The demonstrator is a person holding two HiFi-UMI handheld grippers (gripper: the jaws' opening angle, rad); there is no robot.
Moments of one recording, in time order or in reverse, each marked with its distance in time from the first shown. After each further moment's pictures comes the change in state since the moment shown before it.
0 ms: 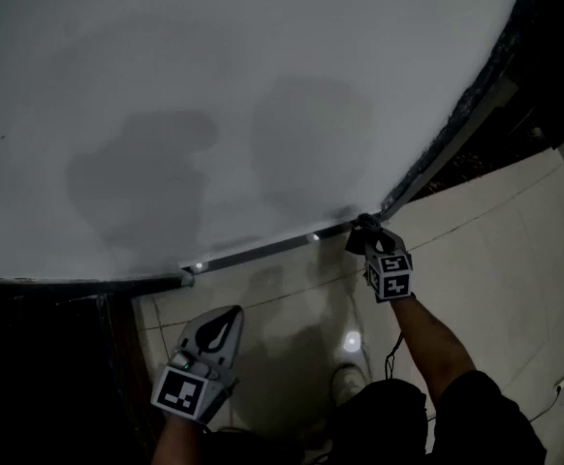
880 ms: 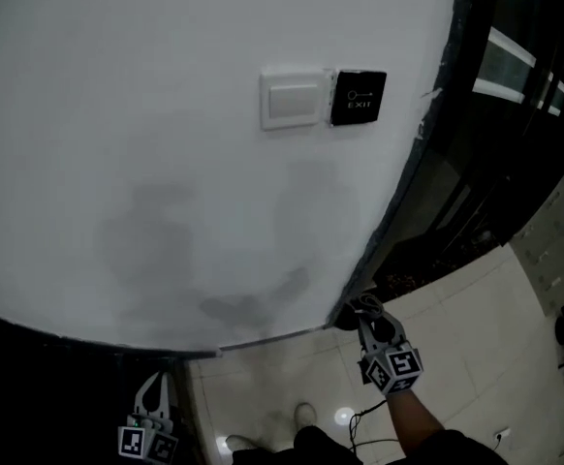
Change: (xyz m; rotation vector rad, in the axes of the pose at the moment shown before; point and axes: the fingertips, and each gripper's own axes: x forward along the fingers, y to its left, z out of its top) left arm -0.238 0.028 0.441 -0.259 -0.323 0.412; right arm -0.432 0.000 0.502 0.104 -0.431 0.130
